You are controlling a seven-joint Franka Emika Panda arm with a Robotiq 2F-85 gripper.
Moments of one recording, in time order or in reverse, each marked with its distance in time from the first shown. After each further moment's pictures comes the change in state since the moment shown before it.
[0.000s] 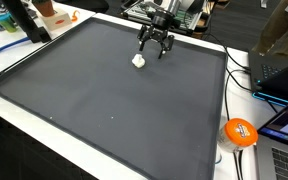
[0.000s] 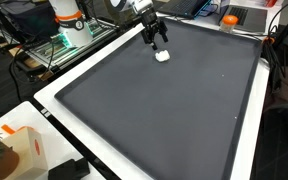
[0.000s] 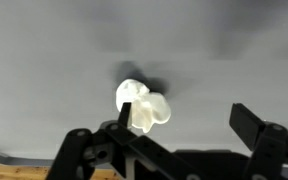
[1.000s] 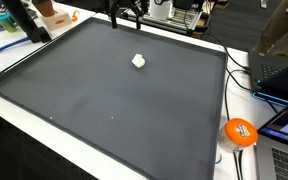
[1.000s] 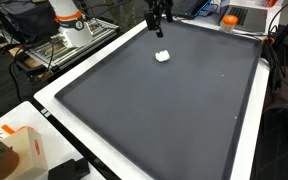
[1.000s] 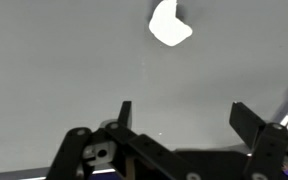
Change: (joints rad) arm -0.134 -0.516 -0.339 0.236 -0.267 -0.915 -0.391
